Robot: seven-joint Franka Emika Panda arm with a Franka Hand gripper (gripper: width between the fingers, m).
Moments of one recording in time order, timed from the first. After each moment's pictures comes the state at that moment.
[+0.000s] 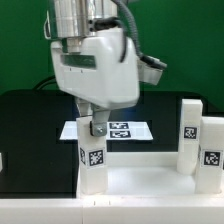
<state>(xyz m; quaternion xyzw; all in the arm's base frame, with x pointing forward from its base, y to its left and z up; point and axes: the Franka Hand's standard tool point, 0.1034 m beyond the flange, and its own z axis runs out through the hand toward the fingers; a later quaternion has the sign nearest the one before) 0.631 -0.051 0.114 -0.76 0.65 -0.02 0.07</state>
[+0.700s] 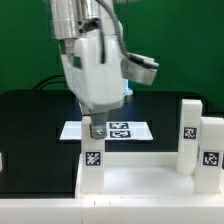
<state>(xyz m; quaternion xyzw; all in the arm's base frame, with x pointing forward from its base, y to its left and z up) 0.631 -0.050 0.112 -0.82 0.56 -0.02 0.07</state>
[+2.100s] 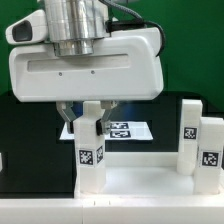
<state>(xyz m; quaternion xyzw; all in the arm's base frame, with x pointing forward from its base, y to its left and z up) 0.630 -0.057 0.111 -0.96 0.27 -0.04 0.06</state>
